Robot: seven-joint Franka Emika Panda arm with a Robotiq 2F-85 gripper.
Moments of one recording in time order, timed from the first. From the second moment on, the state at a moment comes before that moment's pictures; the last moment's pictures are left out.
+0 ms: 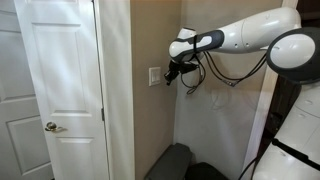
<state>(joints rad) 0.01 -0.16 -0.09 -1.90 0.00 2.22 -0.29</state>
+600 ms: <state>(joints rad) 0.01 -0.04 -0.06 -1.81 0.00 2.34 -0.22</state>
